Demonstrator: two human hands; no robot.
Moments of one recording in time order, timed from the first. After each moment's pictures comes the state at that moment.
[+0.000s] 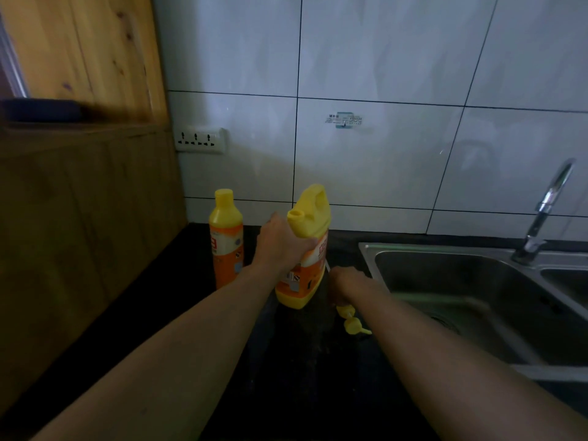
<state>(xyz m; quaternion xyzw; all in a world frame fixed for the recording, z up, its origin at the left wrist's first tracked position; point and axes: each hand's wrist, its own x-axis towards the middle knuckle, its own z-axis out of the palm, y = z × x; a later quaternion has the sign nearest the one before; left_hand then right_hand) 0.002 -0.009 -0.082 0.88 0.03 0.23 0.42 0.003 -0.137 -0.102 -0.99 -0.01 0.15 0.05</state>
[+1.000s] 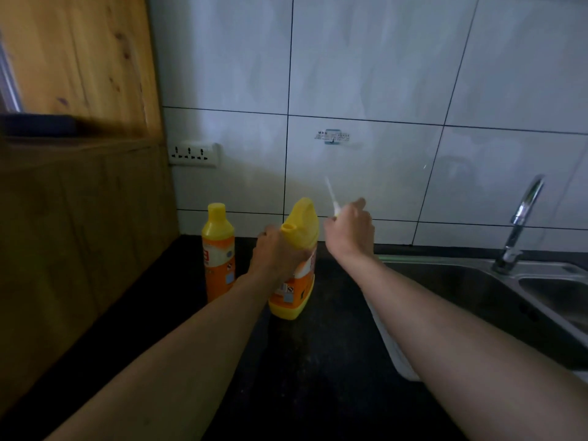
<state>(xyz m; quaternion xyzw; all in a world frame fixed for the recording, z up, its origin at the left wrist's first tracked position) -0.005 -0.016 -0.072 0.90 0.05 0.17 0.41 -0.005 -0.136 -0.026 -0.88 0.03 -0.34 0.33</state>
